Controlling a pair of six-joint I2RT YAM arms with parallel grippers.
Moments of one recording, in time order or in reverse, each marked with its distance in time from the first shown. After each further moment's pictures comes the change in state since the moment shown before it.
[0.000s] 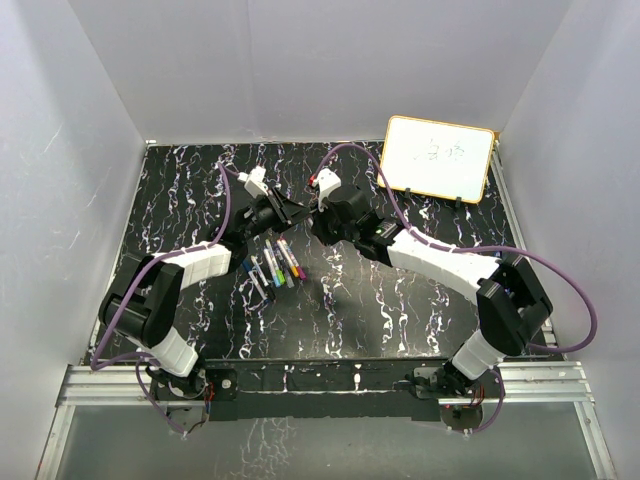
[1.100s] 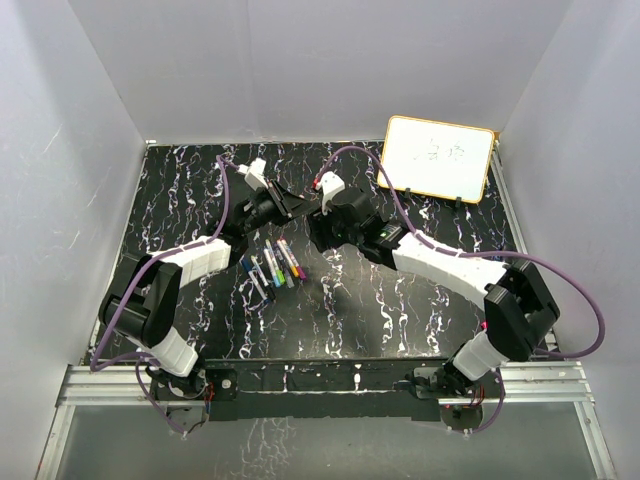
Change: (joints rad) left arm 0.007 0.000 0.059 -0.029 0.021 -0.003; right arm 0.002 -0.046 -0.032 -0.026 0.007 0.000
